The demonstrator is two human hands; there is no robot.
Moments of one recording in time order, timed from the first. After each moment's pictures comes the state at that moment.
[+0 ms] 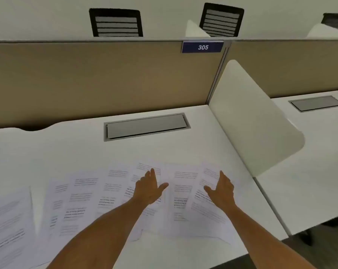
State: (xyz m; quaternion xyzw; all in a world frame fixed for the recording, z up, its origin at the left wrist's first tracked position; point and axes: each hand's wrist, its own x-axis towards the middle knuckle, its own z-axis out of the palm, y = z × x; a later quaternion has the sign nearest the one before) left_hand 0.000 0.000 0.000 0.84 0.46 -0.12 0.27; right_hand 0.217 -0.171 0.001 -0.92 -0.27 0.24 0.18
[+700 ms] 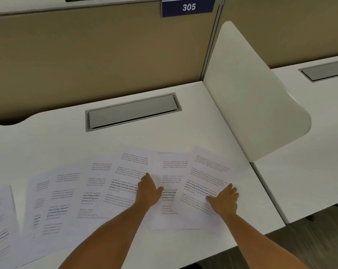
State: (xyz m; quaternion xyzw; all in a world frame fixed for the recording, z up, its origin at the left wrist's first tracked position) left_hand 0.057 -0.042 -0.056 0.73 0.55 -0.14 0.37; right_hand 0.254 -0.225 -0.081 -0.94 -0.12 0.32 0.08
